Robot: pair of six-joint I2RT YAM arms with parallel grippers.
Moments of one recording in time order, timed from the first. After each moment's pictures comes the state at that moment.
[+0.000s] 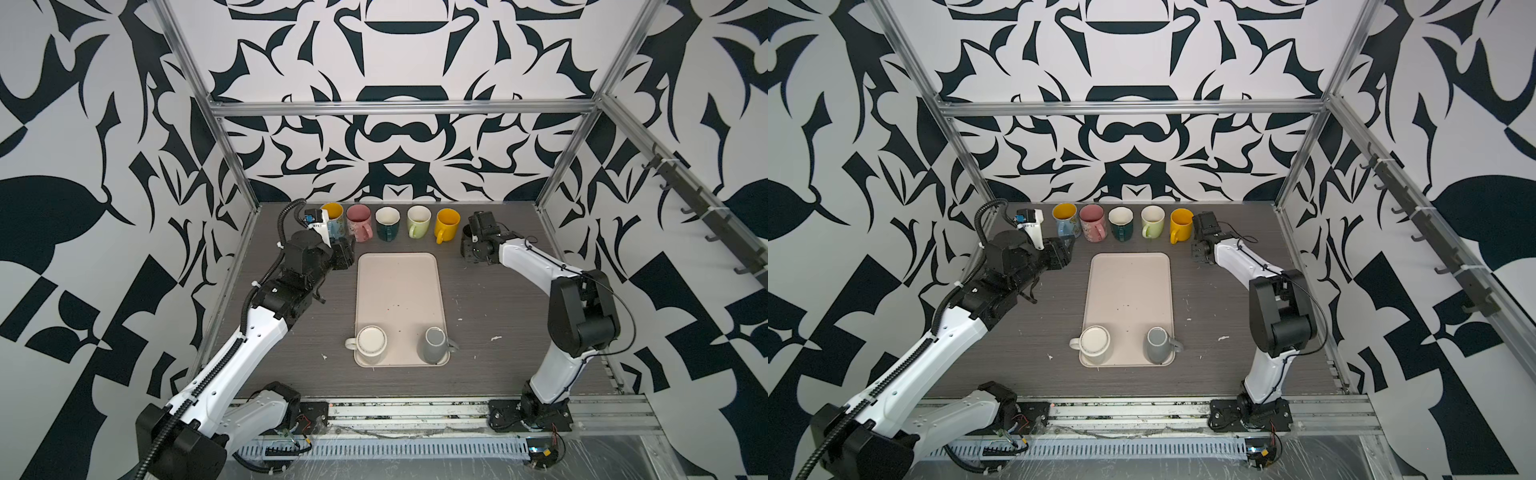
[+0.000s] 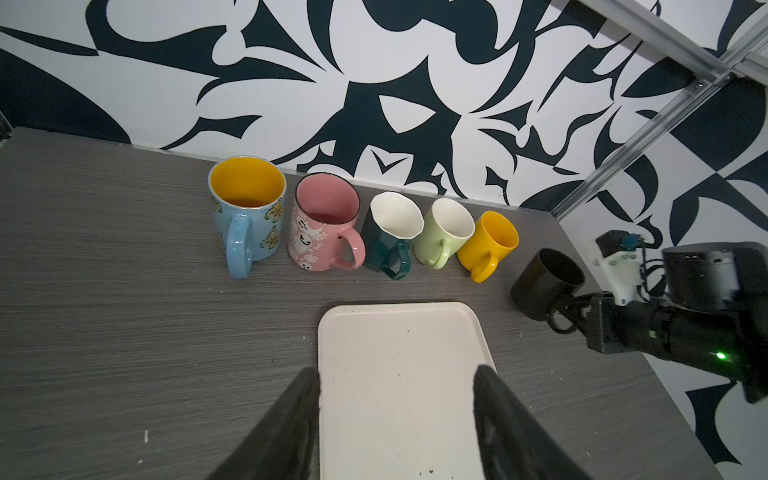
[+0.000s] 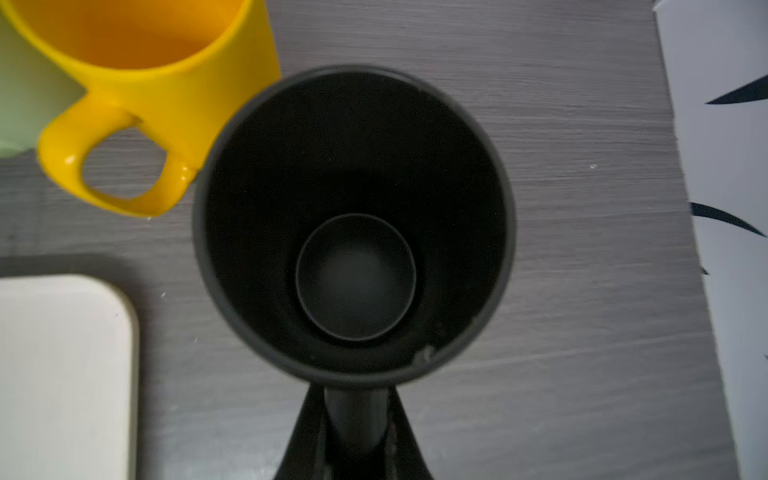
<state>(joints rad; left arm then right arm) -0.46 1.06 0.97 -0.25 -0.06 -0.43 0.24 1.81 1.30 -0.48 0.27 0.19</state>
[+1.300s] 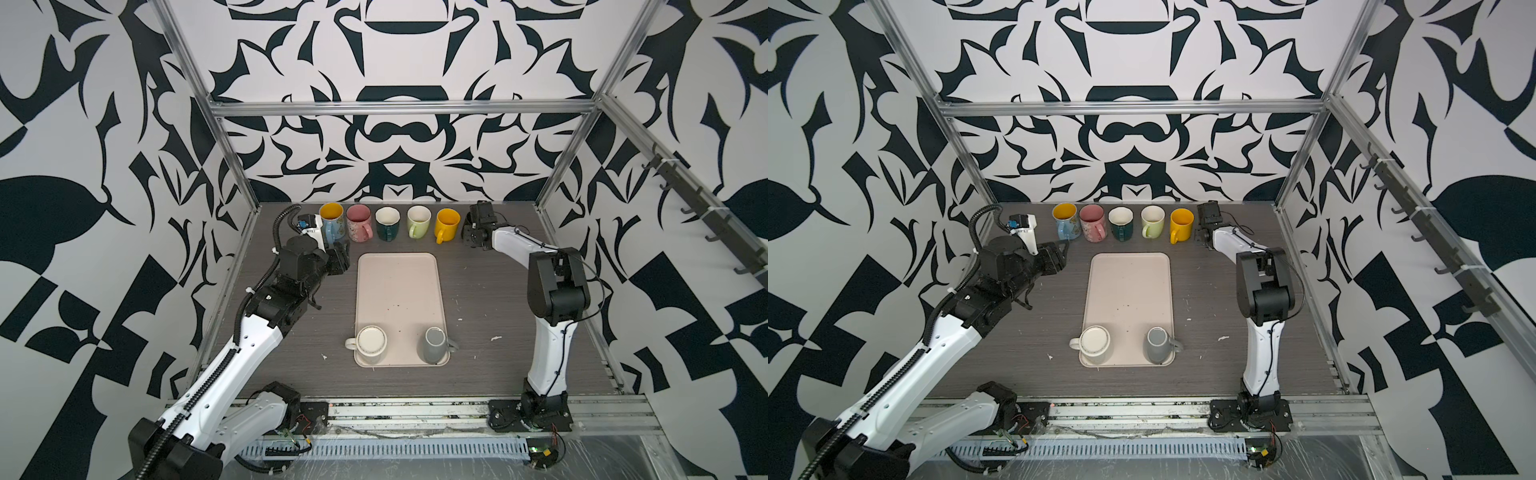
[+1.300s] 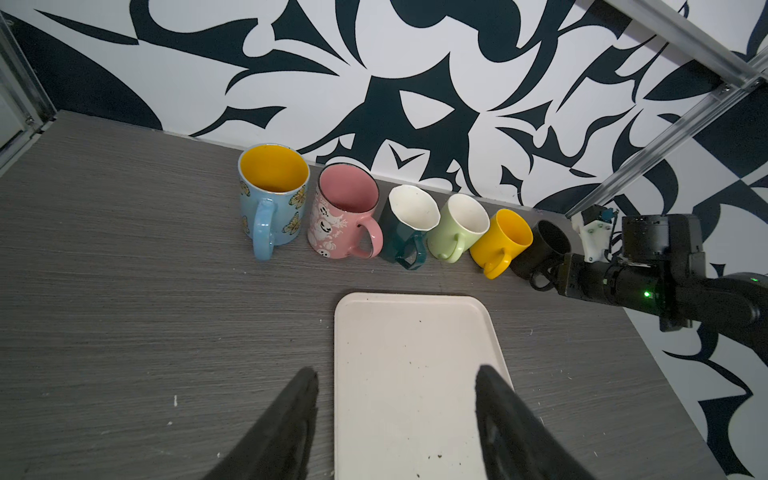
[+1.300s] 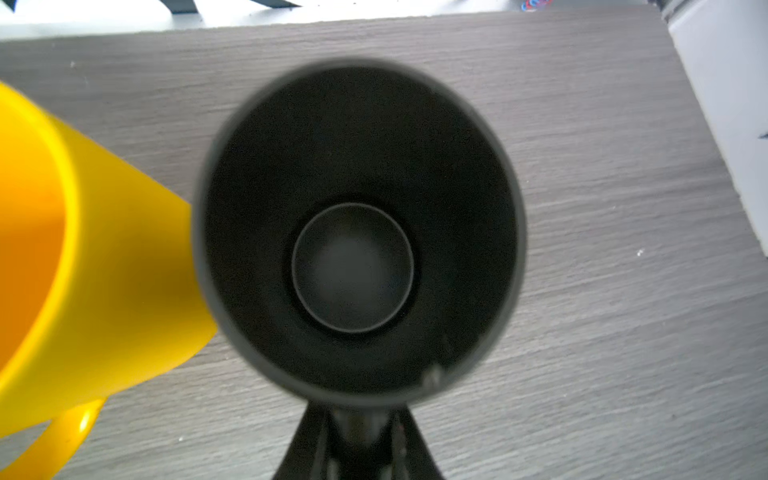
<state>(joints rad) -0.45 1.00 0.94 -0.30 -0.10 -0.44 0.17 2.07 1.52 -0.35 0.25 0.23</state>
